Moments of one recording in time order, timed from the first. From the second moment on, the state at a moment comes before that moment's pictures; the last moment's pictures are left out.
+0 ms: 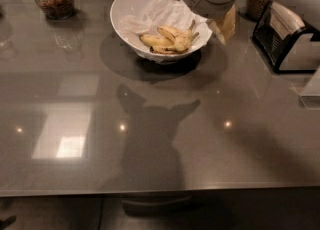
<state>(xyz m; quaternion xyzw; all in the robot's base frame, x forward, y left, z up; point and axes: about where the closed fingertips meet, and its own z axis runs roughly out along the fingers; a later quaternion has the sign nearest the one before) 0.594 -0.069 1.009 -0.88 0.25 -0.36 0.17</state>
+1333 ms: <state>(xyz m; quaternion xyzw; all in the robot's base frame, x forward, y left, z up) 0.684 -0.054 0.960 -0.94 0.15 -0.30 0.09</state>
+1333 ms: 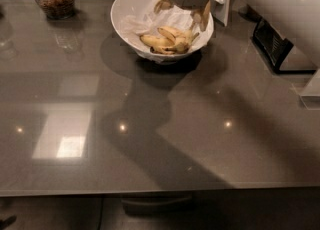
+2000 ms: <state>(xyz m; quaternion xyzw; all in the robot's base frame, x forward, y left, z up) 0.708 -0.054 0.925 -0.95 0.15 -0.26 0.06</state>
